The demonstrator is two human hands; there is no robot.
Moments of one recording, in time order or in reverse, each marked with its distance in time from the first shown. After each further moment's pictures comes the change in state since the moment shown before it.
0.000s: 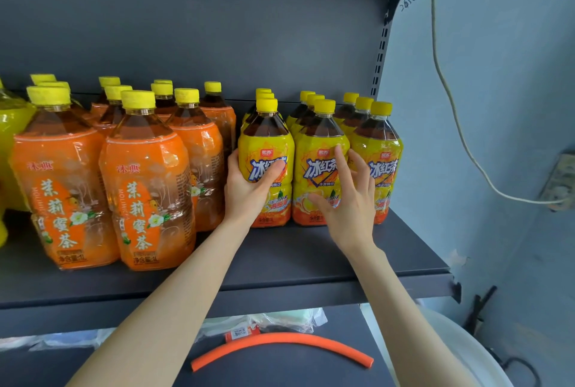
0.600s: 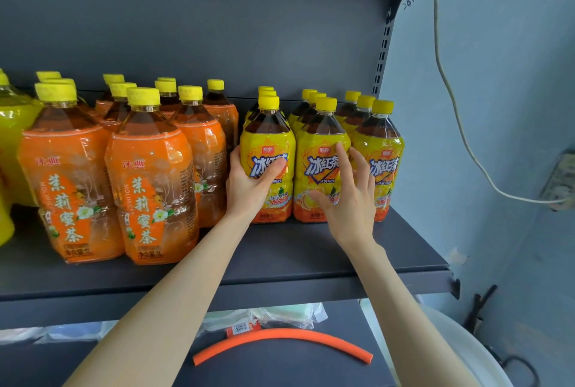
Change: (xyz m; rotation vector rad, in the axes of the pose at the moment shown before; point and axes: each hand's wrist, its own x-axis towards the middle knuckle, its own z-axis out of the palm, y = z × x) left_hand -0.002 0.006 -0.003 0.035 -0.015 0.019; right_hand 0.000 -0.006 -0.002 -0.037 -0.043 0.048
